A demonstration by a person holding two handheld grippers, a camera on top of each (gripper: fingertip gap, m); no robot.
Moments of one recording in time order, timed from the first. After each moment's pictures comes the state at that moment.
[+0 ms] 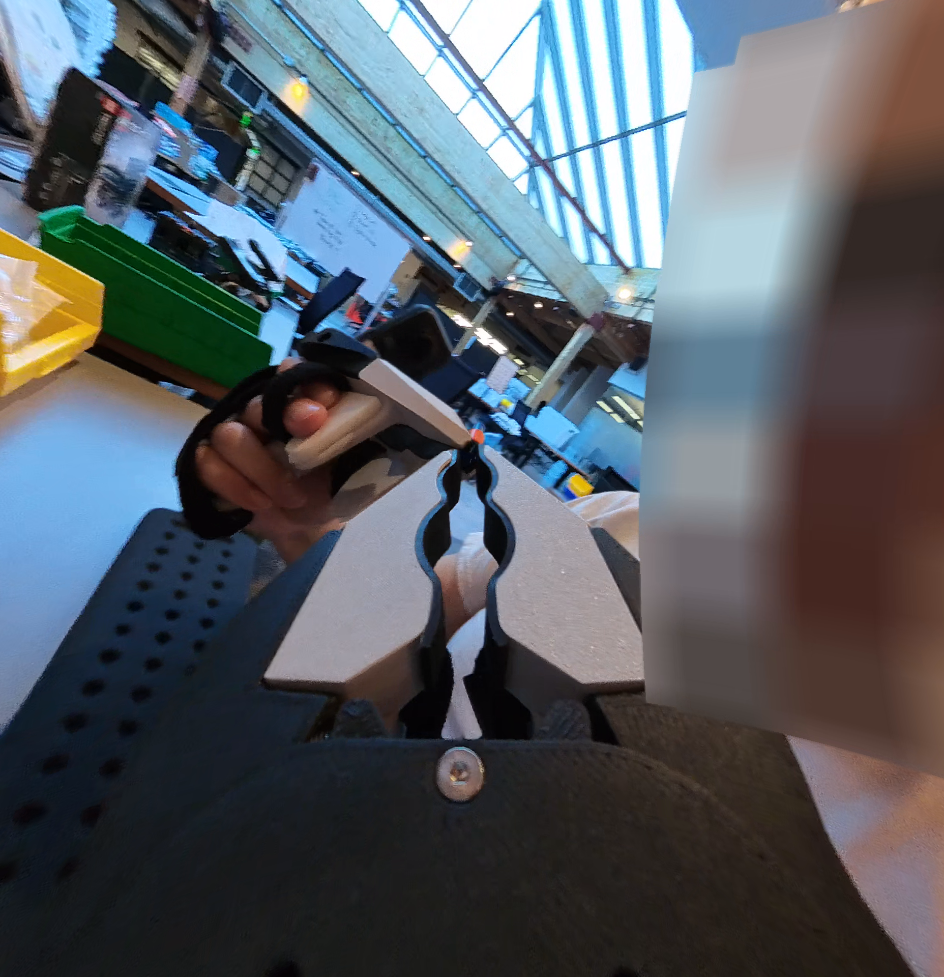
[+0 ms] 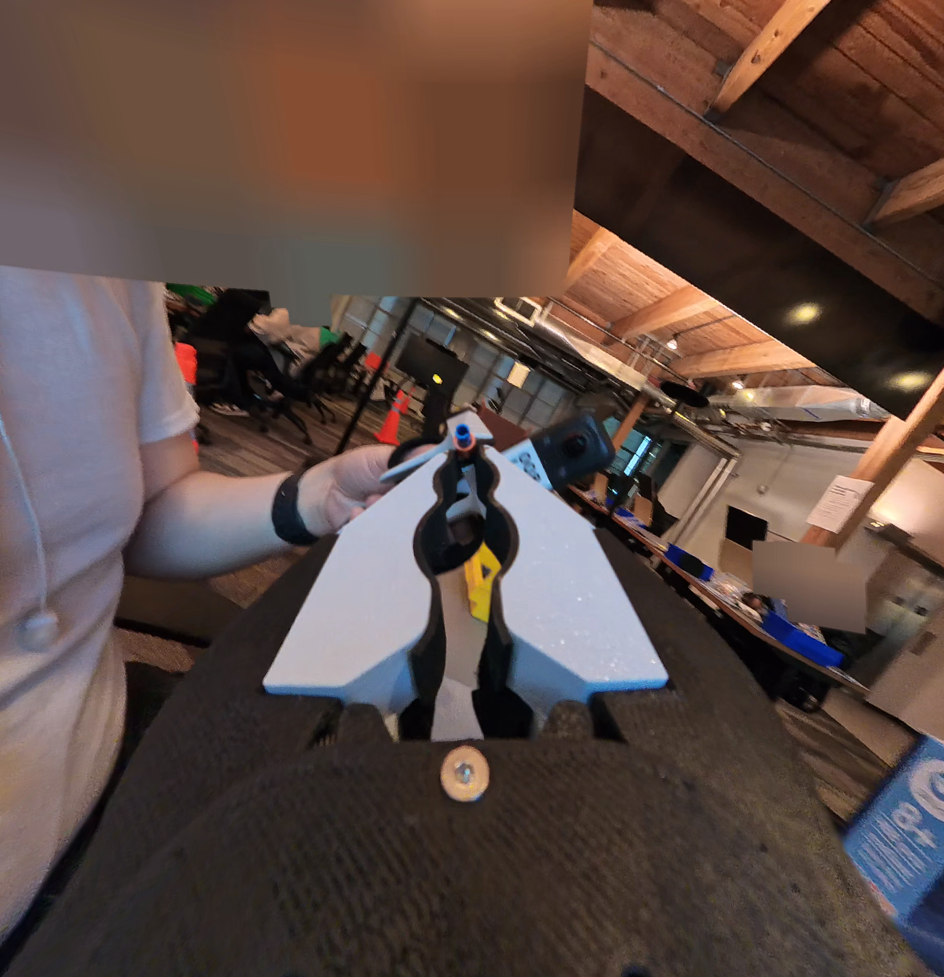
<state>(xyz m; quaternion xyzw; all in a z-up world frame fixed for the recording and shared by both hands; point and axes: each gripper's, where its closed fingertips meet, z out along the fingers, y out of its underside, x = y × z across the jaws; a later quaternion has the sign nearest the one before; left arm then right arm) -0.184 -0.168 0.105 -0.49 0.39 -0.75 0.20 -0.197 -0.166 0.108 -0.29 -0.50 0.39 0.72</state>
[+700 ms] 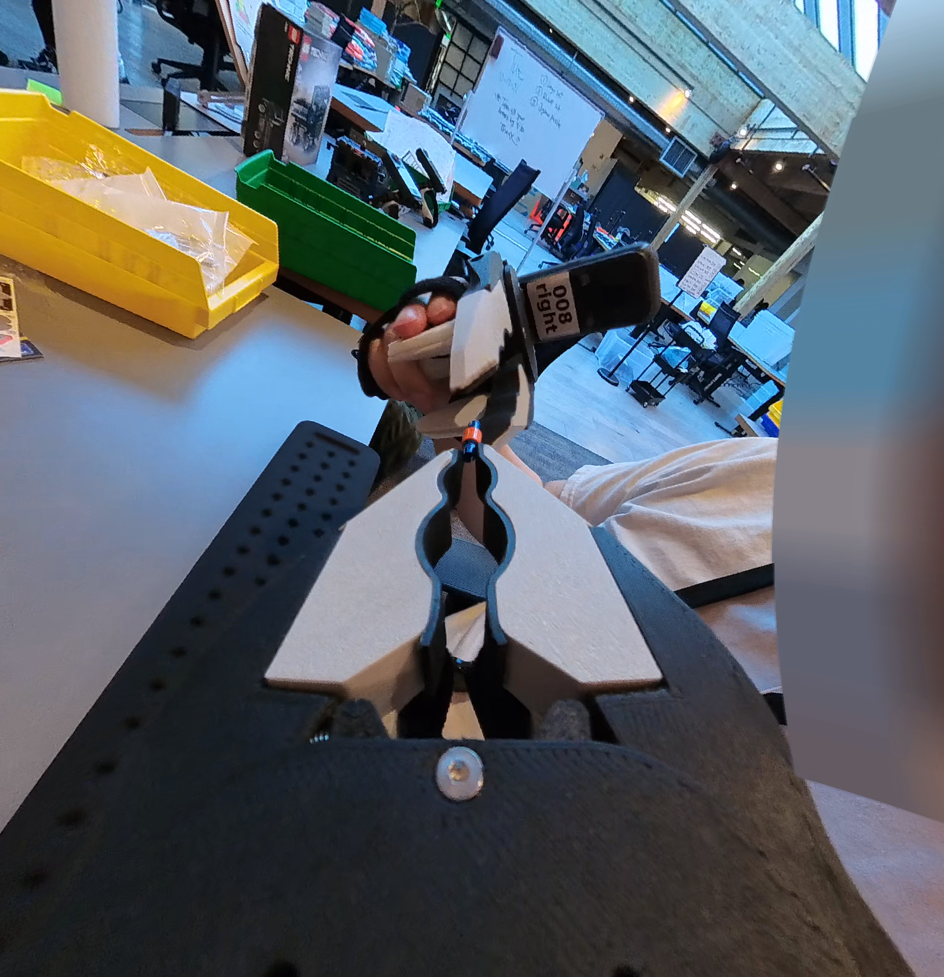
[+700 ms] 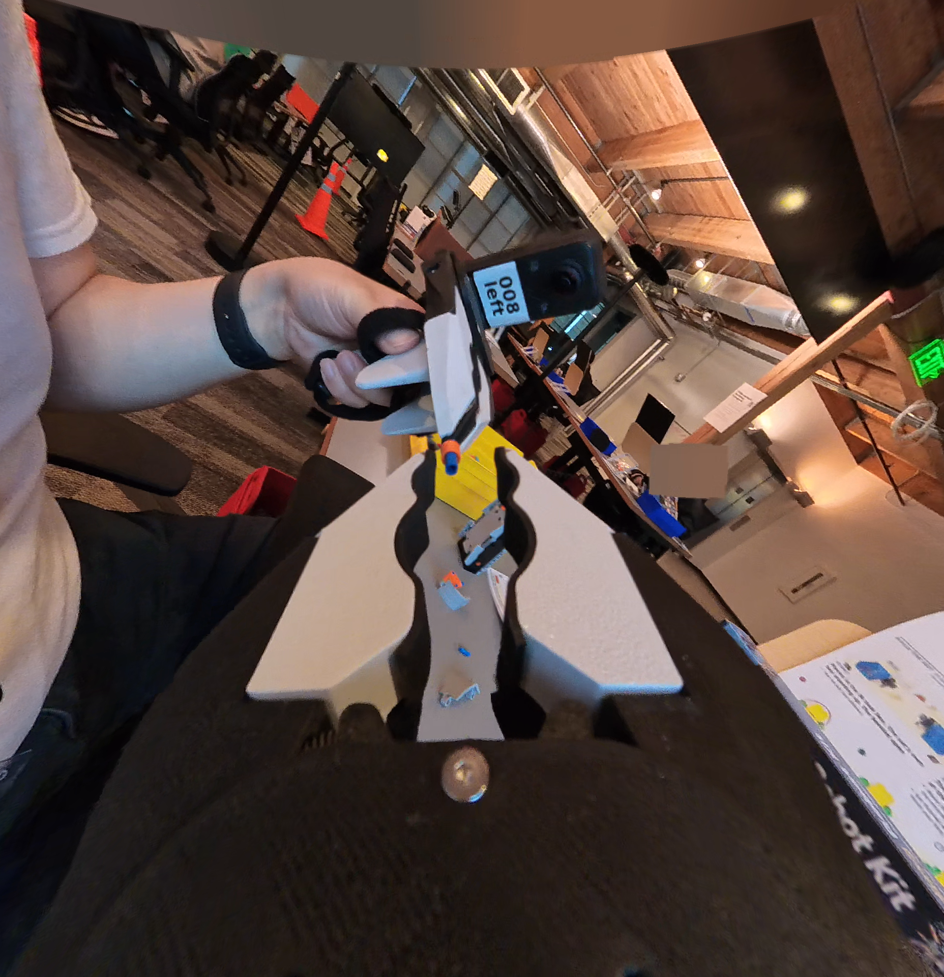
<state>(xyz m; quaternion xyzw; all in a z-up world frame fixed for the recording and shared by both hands) -0.197 -0.188 0.091 -0.60 0.45 -0.60 0.27 -0.198 -0.186 0.100 -0.37 -0.58 0.19 0.70</state>
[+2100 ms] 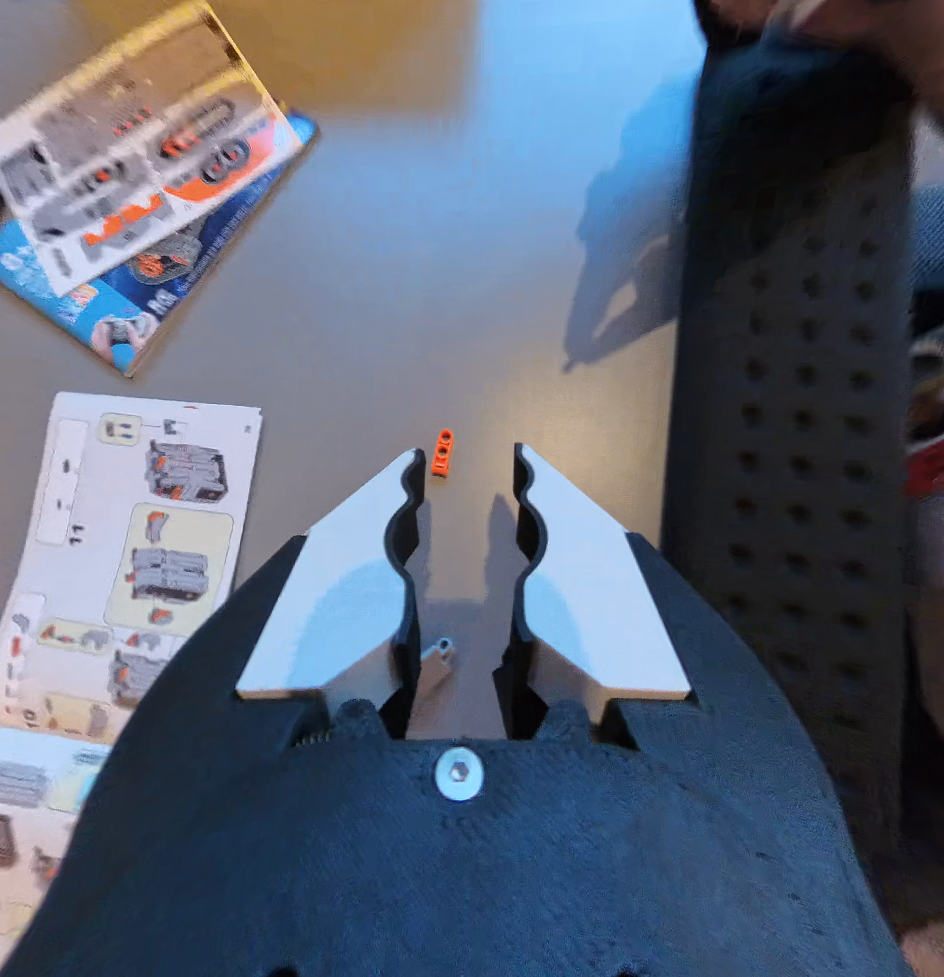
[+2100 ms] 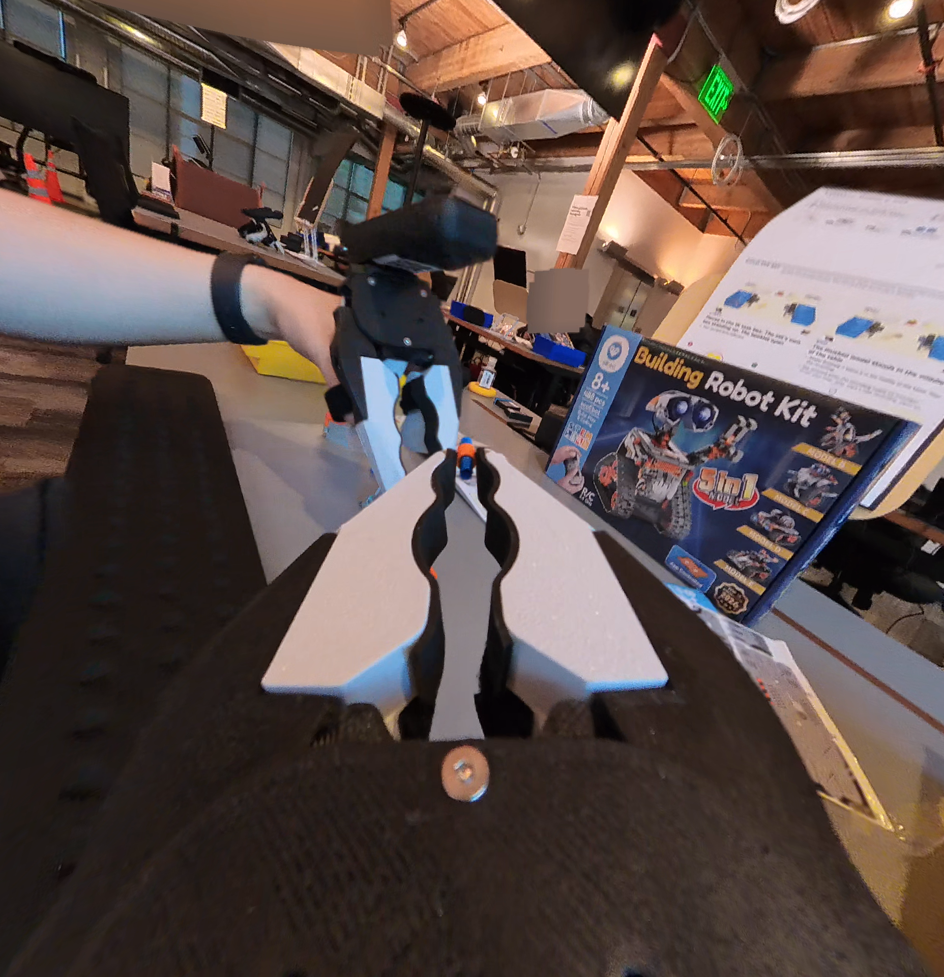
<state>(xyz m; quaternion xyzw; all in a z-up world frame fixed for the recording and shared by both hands) -0.134 0.011 -0.107 -0.63 0.71 -0.21 0.25 -0.061 -0.058 -0.009 -0.55 -0.36 0.19 0.73</state>
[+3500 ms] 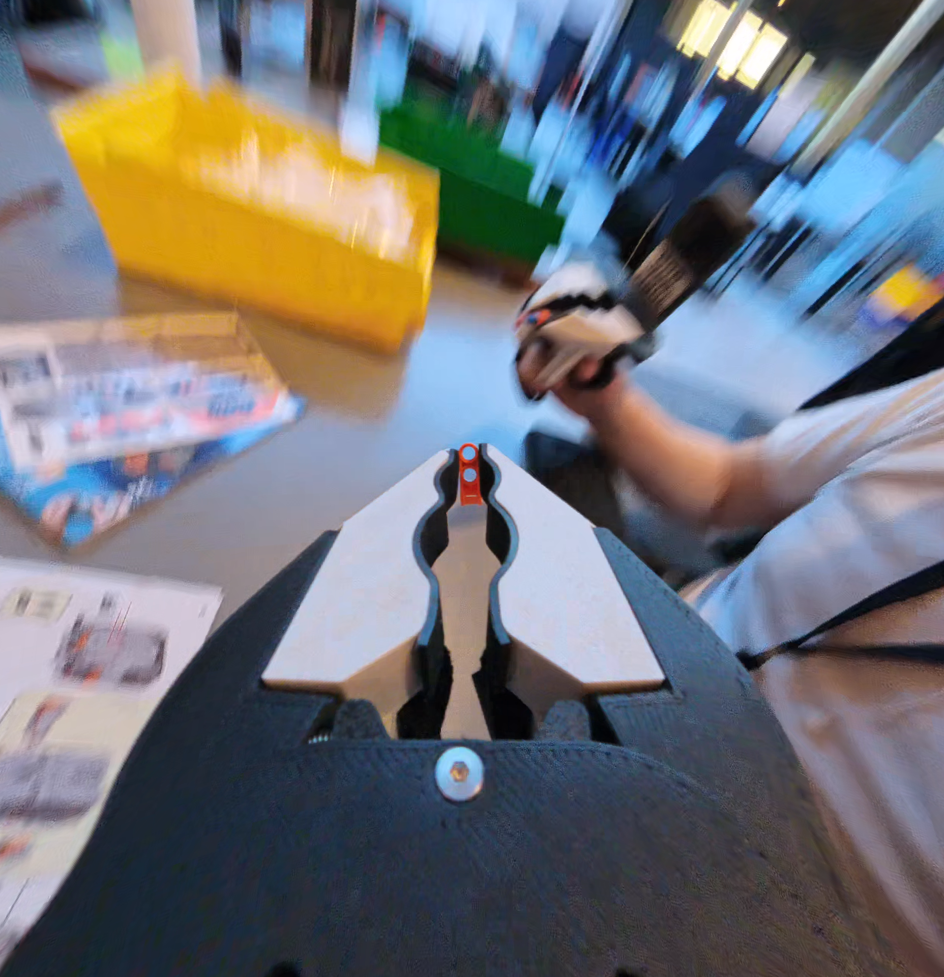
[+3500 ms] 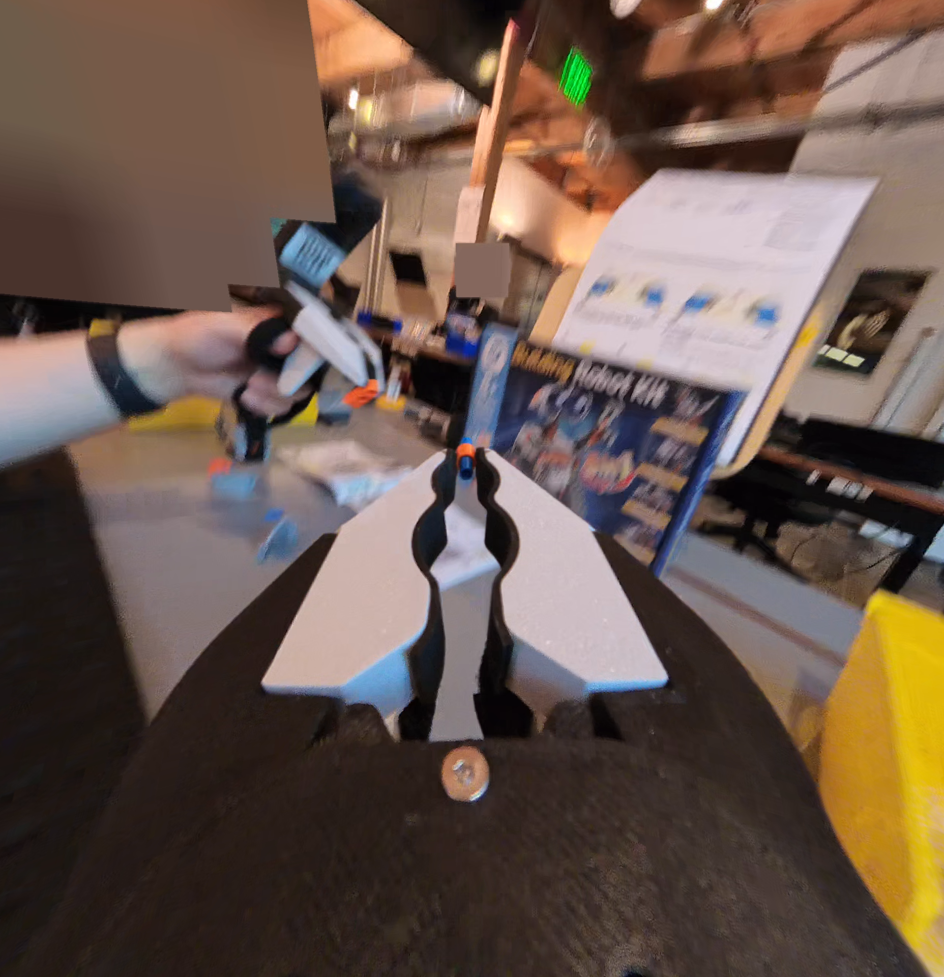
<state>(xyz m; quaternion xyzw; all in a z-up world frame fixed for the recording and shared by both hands) -0.109 0.029 0.025 -0.57 0.53 -0.57 0.27 -0.008 -0.017 0.032 -0.58 -0.26 0.16 0.76</state>
